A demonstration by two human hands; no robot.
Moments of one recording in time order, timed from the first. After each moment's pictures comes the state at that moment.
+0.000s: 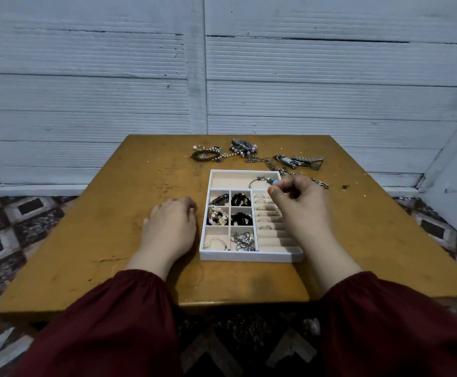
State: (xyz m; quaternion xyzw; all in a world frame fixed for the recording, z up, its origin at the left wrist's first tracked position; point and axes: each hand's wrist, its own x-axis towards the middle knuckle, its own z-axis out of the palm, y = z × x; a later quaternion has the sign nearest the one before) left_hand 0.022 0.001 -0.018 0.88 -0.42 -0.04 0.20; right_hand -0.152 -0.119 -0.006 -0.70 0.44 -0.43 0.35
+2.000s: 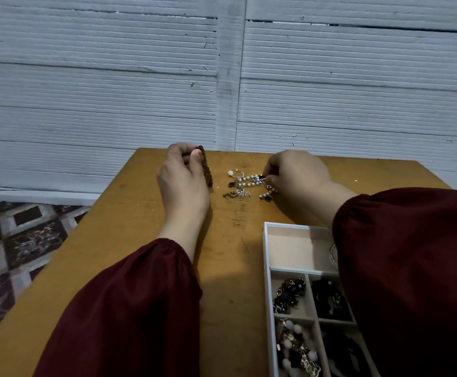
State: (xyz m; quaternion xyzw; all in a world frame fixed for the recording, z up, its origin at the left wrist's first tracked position) left_hand 0.176 -0.153 -0.021 0.72 -0.28 0.10 0.62; right_hand 0.052 -0.283 0.002 -0.91 0.38 -0.13 0.03
